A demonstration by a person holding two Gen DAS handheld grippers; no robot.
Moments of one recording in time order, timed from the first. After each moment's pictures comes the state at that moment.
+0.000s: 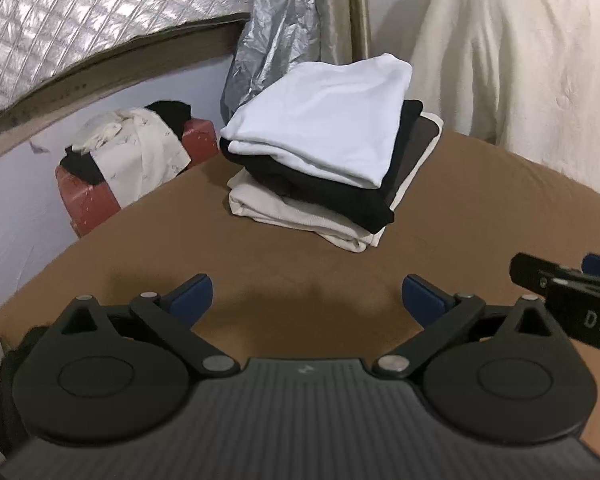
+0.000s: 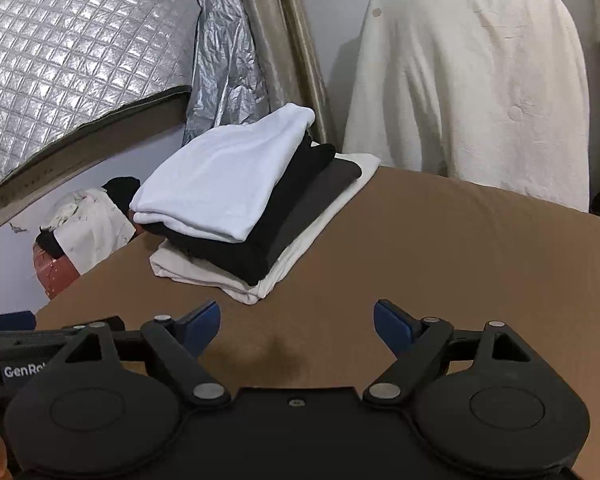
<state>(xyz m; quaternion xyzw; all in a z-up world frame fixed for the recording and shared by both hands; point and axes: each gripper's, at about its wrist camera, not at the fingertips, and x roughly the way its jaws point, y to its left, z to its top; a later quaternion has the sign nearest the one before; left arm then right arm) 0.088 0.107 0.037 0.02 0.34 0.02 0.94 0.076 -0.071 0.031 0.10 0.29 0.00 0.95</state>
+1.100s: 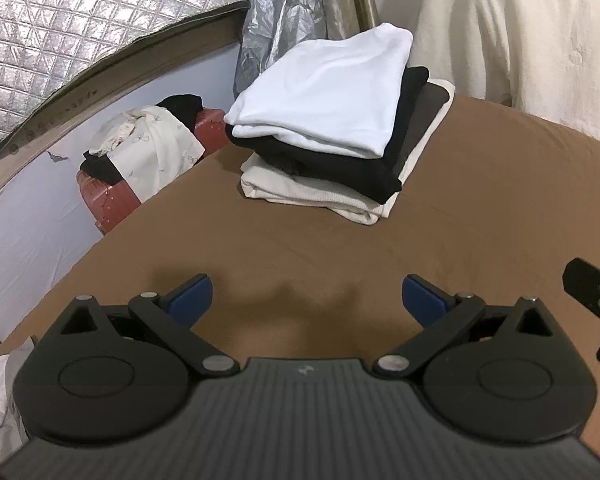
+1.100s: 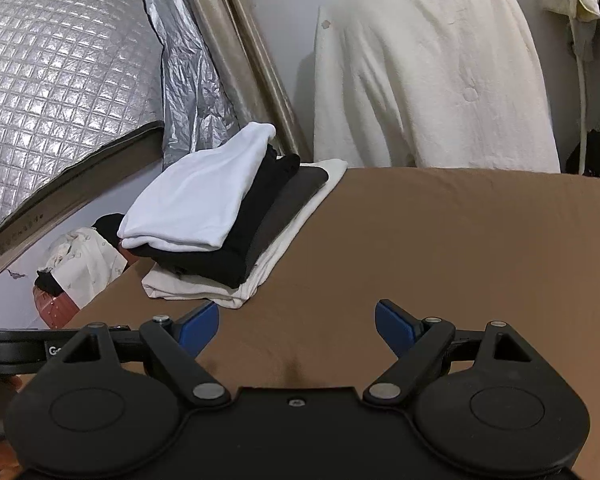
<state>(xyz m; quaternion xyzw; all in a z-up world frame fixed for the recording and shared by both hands) 0.083 0.068 0.031 0.08 0.37 0.05 0.92 0.029 -0.096 0.013 0.16 0.26 -0.03 0.95</state>
